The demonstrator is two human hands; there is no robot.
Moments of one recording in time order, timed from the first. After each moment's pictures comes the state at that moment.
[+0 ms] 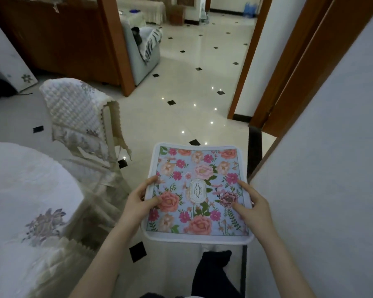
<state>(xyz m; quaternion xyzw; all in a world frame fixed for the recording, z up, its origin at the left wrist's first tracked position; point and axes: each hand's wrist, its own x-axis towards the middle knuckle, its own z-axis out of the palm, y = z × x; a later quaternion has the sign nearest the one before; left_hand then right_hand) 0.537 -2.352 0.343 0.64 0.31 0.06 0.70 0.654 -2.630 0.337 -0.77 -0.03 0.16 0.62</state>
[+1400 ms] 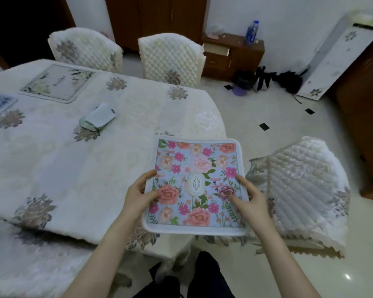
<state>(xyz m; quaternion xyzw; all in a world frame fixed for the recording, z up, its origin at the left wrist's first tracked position) 0.444 -2.038 0.321 0.26 0.67 0.52 0.46 0.730 -1.935 0.338 -0.56 -0.57 0.53 0.29</state>
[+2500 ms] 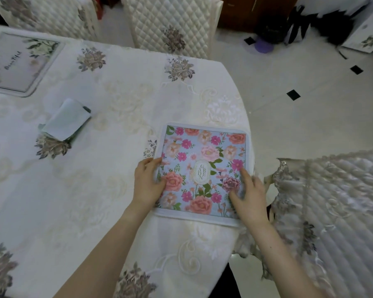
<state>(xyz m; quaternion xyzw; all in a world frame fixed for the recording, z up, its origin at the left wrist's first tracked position) 0.371 -1.832 0.187 0.41 0.81 0.30 0.28 0.643 -1.755 0.205 -0.62 -0.69 0.35 0.11</state>
